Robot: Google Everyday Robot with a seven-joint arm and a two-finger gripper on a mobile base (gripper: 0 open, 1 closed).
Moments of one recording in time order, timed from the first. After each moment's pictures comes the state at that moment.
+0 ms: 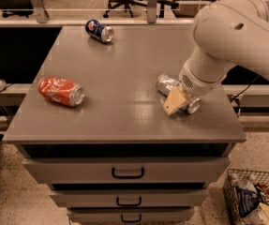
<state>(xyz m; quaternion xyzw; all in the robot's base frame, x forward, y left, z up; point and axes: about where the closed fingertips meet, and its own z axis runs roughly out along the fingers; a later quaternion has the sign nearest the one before) 0.543 -0.149 0.834 -0.27 0.95 -0.01 0.17</state>
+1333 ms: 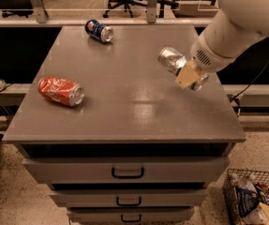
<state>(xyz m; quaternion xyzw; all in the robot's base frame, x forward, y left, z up) 0.558 -0.154 0.911 -0.34 0.90 -0.03 0.25</state>
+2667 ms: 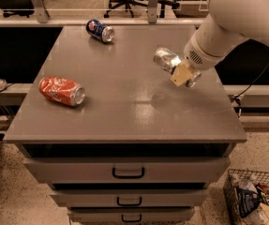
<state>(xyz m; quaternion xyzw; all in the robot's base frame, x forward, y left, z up) 0.594 -0.152 0.893 -0.37 0.89 -0.04 0.26</state>
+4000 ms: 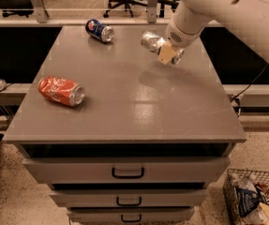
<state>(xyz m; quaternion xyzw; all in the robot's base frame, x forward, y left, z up) 0.697 -0.128 0.897 -0.42 0.86 -0.07 0.27</state>
